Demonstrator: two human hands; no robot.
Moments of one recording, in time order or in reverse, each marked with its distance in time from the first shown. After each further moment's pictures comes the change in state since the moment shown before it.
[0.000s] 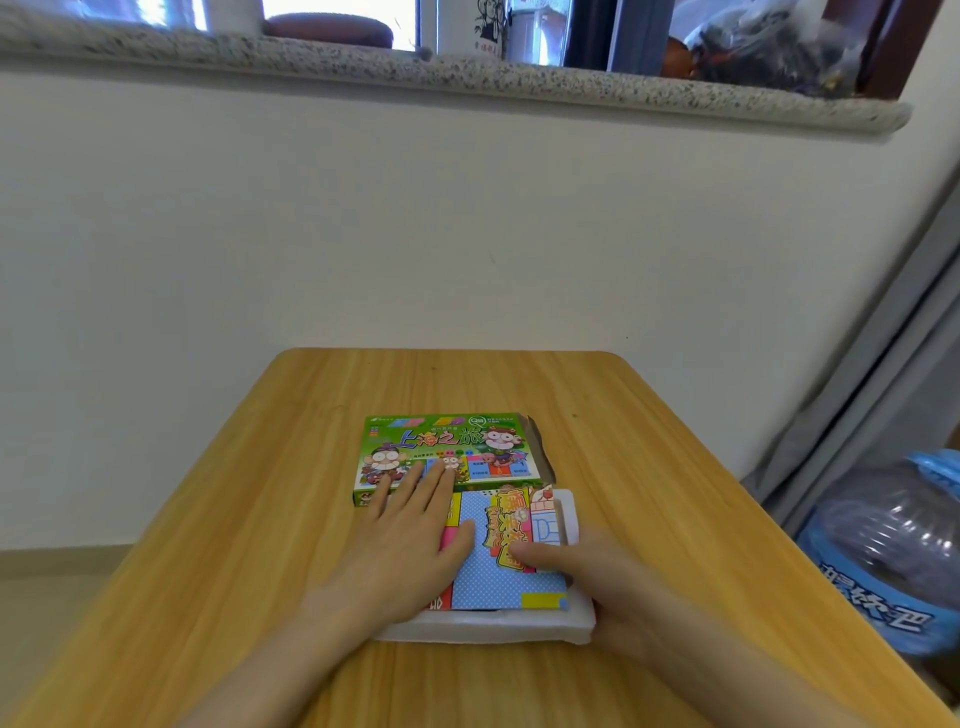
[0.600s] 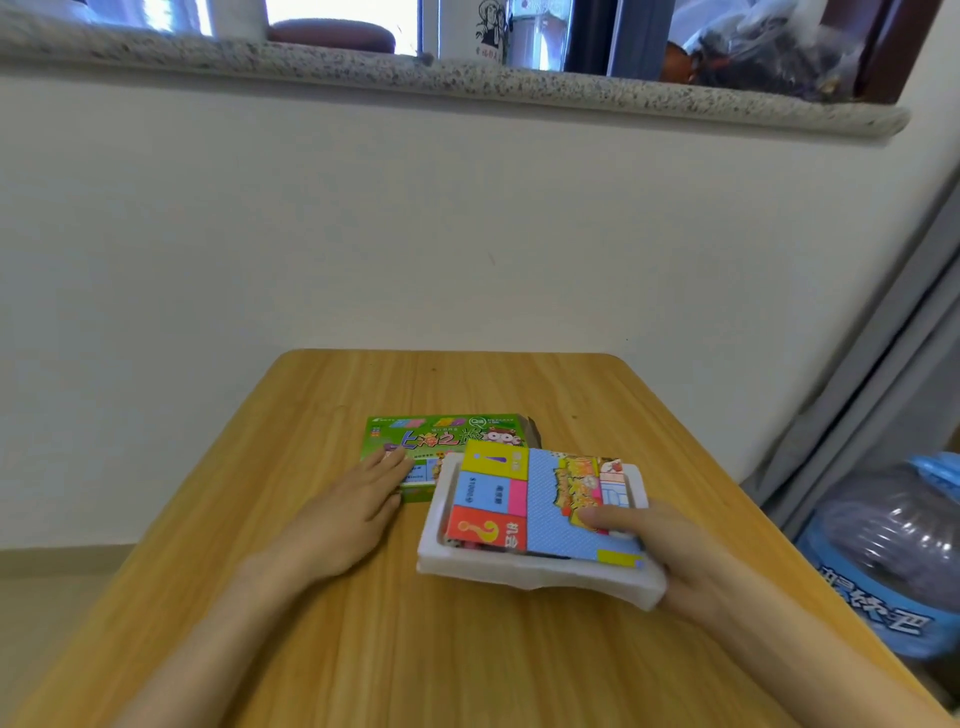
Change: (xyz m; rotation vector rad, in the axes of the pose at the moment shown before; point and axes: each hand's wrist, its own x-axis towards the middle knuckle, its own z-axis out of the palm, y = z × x) left_hand 0.011 -0.060 -0.018 -0.163 -0.088 0.021; right_hand -0.009 -0.025 -0.040 0.098 0.092 -0.048
